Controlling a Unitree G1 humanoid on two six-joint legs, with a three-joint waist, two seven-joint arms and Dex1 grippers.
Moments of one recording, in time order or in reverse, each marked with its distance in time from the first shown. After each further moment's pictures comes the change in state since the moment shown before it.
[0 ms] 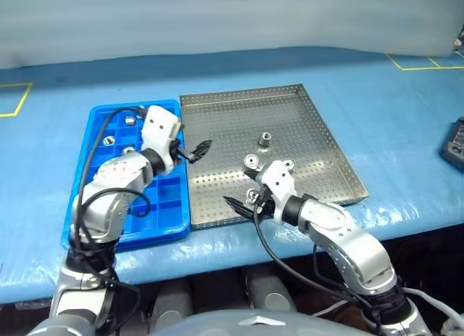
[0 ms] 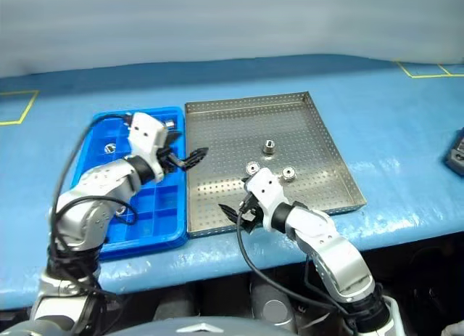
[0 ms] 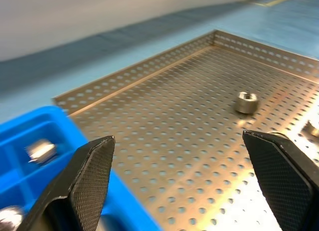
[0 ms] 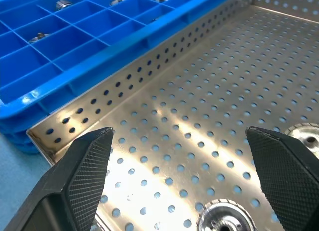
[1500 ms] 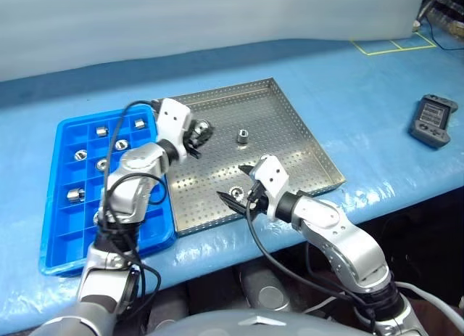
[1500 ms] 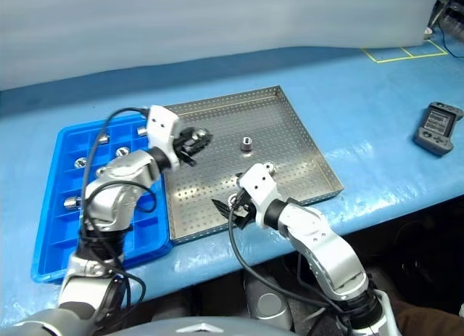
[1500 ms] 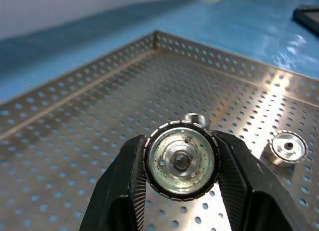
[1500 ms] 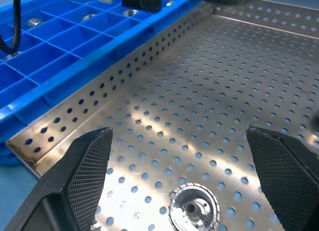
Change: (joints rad) left arm -0.010 -0.097 0.095 0.037 0.130 -0.072 0.024; right arm -0.102 0.049 0.068 0.033 0.002 0.006 -0.012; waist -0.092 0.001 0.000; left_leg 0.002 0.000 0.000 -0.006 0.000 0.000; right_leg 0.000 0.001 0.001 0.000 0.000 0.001
